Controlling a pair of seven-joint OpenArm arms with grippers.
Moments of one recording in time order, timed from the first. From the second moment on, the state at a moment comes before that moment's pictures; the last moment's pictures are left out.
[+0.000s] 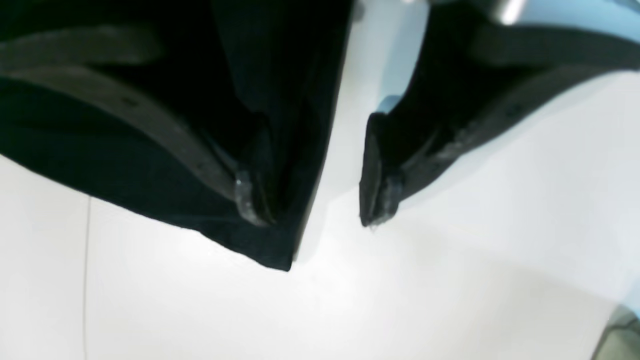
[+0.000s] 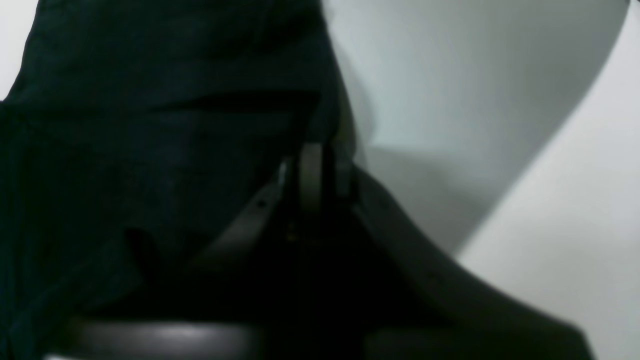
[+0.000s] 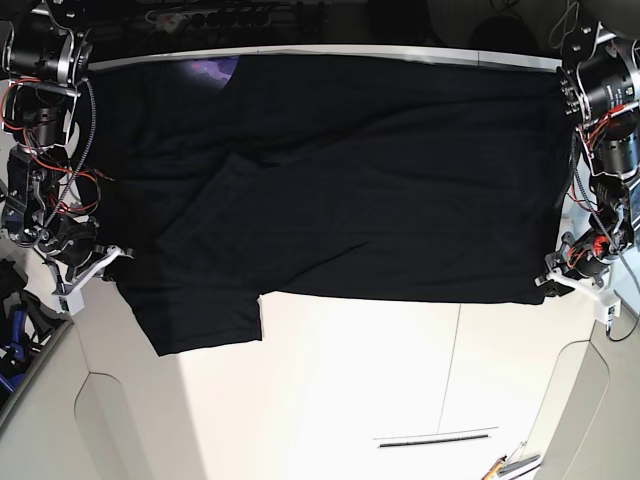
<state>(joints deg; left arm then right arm) -26.5 -26.7 -18.3 36.6 -22.3 -24.9 29.1 20.0 20.0 12.4 50.0 18.7 30.9 -37.5</state>
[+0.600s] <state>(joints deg) -26.3 -24.2 -18.4 36.2 -27.5 -26.7 28.5 20.0 20.0 12.4 50.0 19.7 30.9 -37.7</state>
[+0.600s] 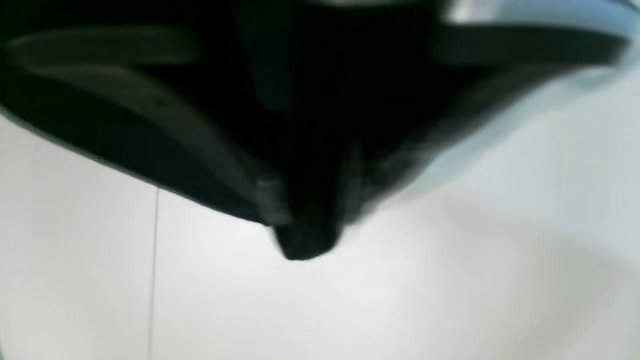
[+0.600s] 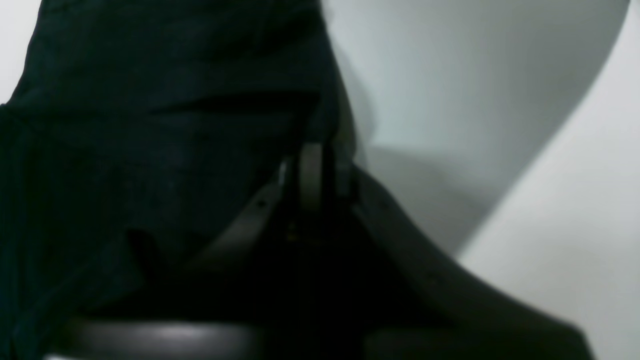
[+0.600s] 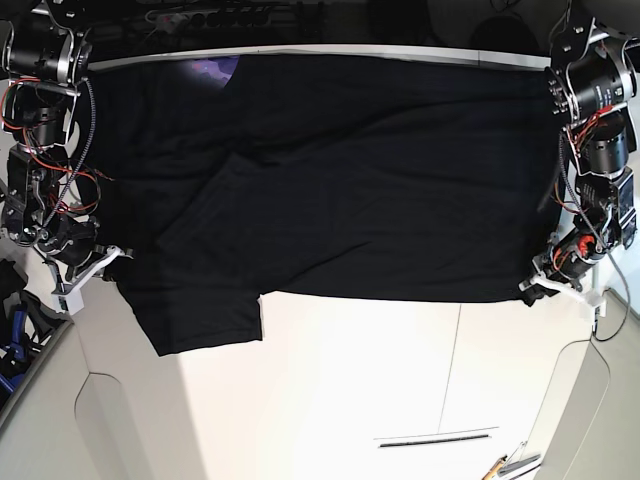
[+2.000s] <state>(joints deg) 9.4 -28.7 -42.2 69.1 -67.7 -35.9 63.7 -12.9 19.7 21.1 98.0 30.8 30.7 -66.6</state>
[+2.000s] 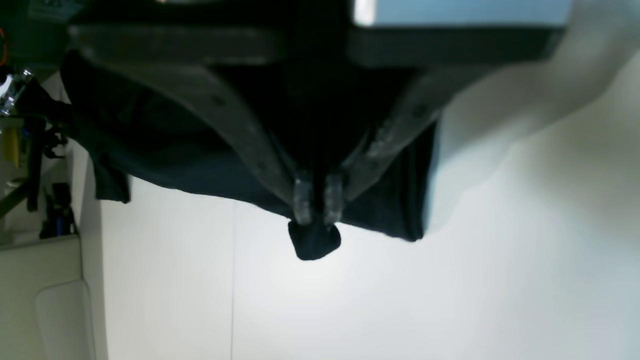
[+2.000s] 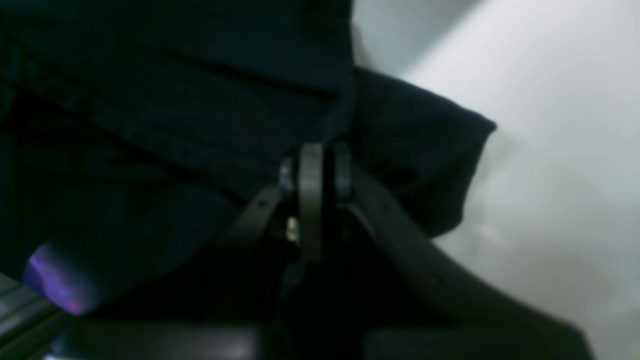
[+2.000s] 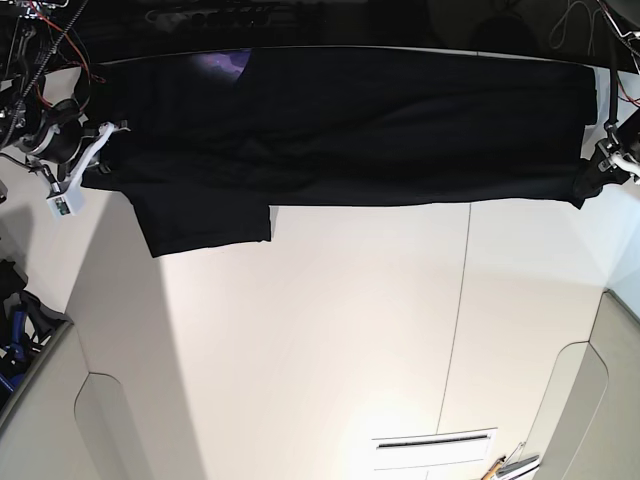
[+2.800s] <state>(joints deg) 10.8 -28.7 -42.3 69.2 -69.7 -35.9 65.7 -13.0 19.7 21.1 98.0 26.5 29.1 -66.4</state>
